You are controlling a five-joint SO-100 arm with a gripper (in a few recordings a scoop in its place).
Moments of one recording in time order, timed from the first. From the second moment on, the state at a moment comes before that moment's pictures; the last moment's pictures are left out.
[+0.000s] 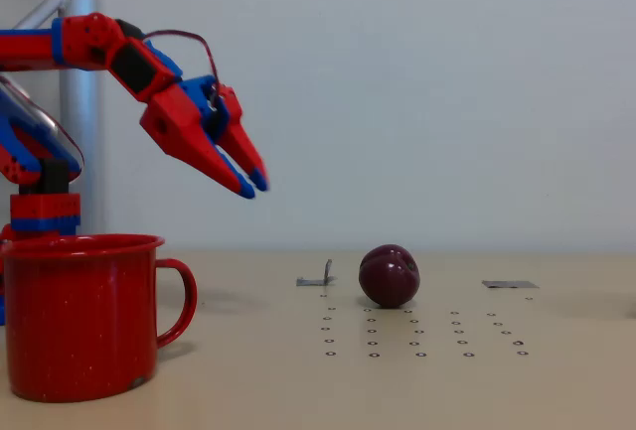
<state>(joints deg) 11.7 126.3 125.8 44.1 -69.4</state>
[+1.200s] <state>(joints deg) 7.8 83.8 97.5 30.1 -96.1</state>
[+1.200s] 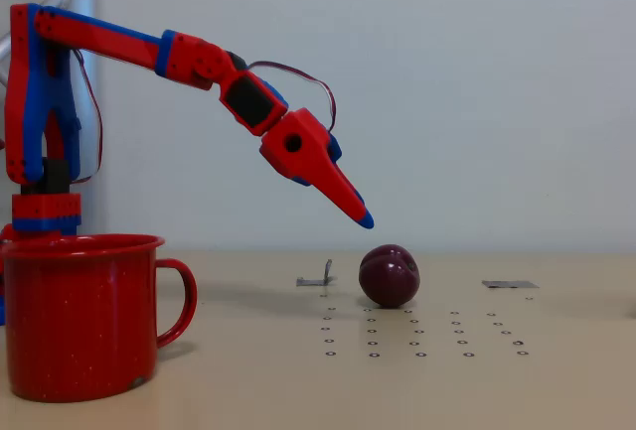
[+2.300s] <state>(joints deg) -0.7 73.0 96.9 17.8 -101.7</state>
